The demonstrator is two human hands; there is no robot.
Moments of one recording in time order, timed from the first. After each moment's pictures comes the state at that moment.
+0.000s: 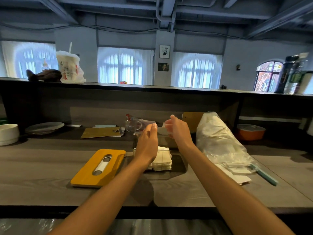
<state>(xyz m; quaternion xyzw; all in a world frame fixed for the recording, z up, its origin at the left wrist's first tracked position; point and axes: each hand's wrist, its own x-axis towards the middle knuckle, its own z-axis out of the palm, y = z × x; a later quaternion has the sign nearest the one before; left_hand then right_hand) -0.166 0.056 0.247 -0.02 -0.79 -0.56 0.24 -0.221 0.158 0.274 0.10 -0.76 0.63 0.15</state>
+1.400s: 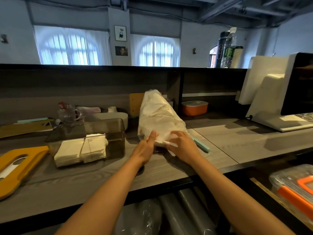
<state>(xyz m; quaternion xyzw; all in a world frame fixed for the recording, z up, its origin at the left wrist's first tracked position) -0.245 0.240 0.155 -0.11 -0.84 -0.53 -0.01 -0.228 0.419 0.156 0.12 -0.94 0.21 0.22</state>
